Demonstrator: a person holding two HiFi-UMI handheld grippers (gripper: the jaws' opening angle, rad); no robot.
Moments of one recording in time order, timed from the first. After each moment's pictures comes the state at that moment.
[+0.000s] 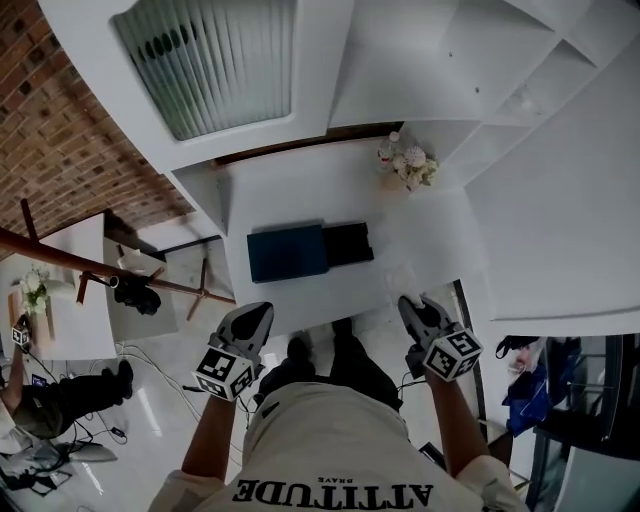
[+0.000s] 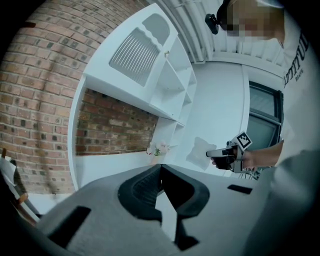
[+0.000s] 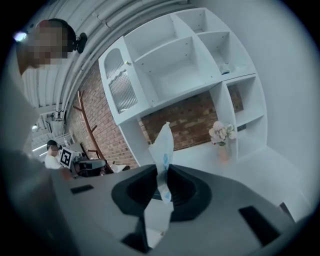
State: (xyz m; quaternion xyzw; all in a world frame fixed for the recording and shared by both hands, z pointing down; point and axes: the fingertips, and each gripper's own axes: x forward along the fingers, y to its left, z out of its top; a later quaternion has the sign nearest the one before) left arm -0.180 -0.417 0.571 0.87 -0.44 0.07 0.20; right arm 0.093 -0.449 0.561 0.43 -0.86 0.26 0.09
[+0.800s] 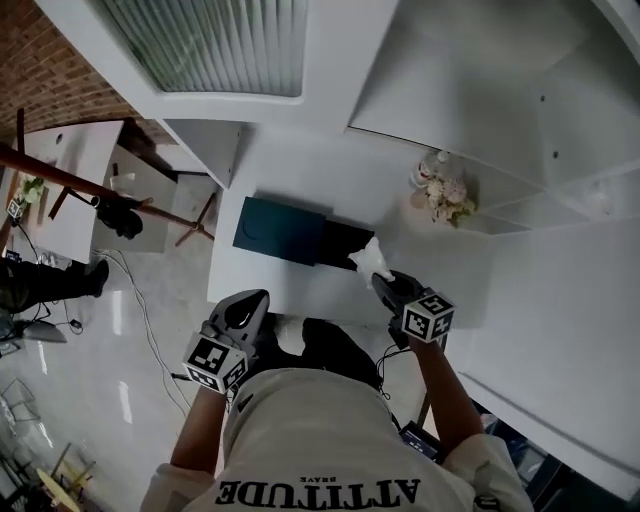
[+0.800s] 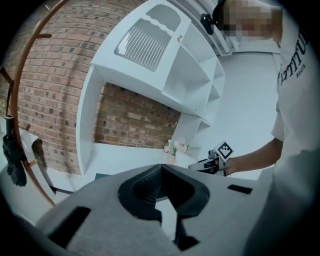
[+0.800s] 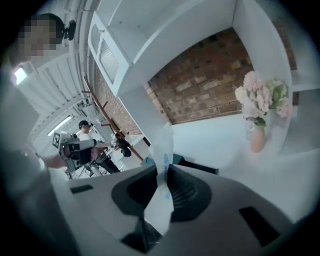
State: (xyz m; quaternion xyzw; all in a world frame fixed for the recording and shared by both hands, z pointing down) left arm -0.106 -0.453 0.592 0.77 -0.58 0.06 0.25; right arm 0.090 -0.586 0.681 0.18 -0.90 0.31 0.23
